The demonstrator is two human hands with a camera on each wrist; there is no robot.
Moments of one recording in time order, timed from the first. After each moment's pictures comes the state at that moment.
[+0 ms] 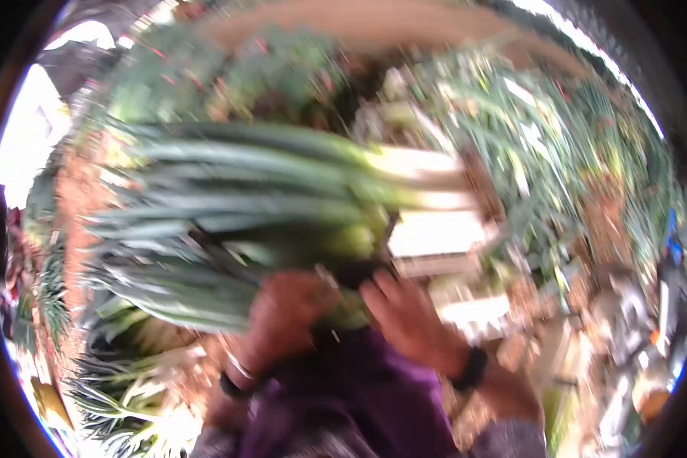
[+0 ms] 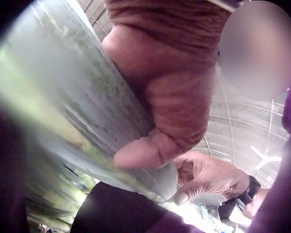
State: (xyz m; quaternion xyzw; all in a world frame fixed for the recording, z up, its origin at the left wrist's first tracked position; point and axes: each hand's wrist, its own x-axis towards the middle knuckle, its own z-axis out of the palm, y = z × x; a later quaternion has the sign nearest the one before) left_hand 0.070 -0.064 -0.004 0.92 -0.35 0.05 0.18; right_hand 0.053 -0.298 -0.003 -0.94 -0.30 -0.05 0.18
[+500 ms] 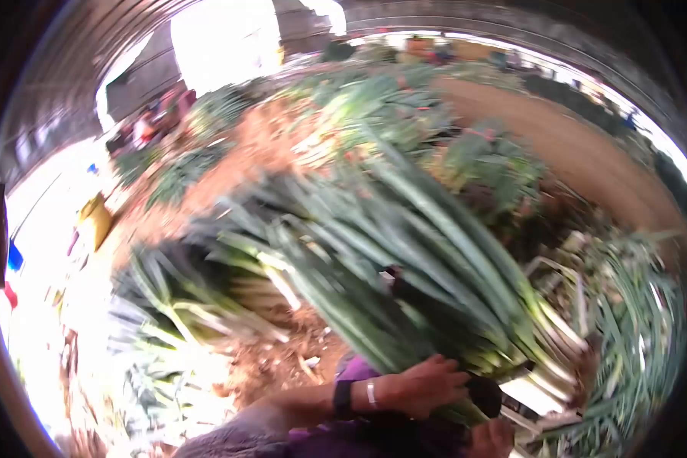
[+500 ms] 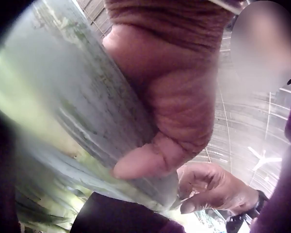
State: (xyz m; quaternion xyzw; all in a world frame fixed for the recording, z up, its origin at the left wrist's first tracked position) left_hand 0.071 -0.063 -0.009 0.93 -0.35 0.03 0.15; right_hand 0.040 -0.311 -0.024 -0.92 -0.36 -0.13 0.11
